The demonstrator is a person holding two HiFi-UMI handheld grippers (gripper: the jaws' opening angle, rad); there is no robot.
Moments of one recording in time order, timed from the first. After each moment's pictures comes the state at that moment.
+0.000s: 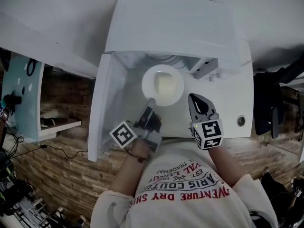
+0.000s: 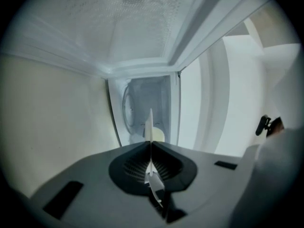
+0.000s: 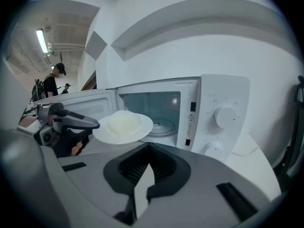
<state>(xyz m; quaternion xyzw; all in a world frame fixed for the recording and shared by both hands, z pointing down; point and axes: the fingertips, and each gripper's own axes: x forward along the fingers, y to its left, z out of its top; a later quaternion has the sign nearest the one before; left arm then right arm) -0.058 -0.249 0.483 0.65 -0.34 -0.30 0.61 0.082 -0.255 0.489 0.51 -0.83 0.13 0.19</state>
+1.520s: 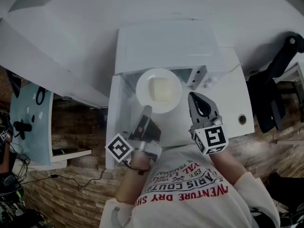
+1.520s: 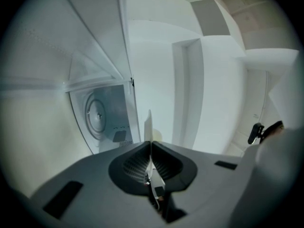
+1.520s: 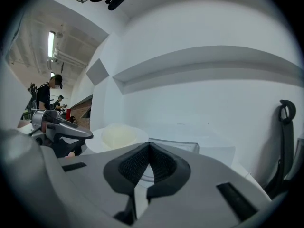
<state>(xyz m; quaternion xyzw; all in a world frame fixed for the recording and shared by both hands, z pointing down) -0.087 -0.244 0.363 0.72 -0.28 -0.32 0.55 0.059 -0.250 0.350 0.59 -0.81 0.01 0.05</state>
